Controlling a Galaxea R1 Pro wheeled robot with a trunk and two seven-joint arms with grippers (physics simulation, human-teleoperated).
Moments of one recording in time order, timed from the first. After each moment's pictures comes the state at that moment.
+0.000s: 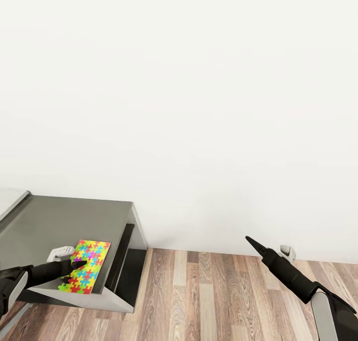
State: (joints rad) left arm -0.62 0.44 0.23 -0.47 0.02 0.41 -0.73; right arm -0.22 0.03 -0.54 -1.40 -0.46 0.71 0.75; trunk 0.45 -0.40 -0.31
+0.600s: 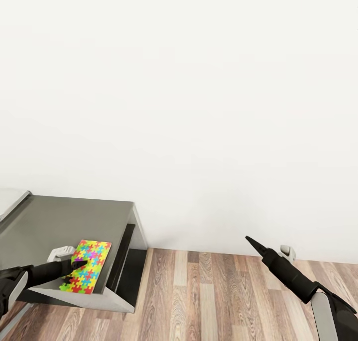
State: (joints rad) left arm -0.62 0.44 0.23 -0.47 0.03 0.42 -0.74; right arm -0.22 0.03 -0.54 -1.40 -0.46 0.71 0.76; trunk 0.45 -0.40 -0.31
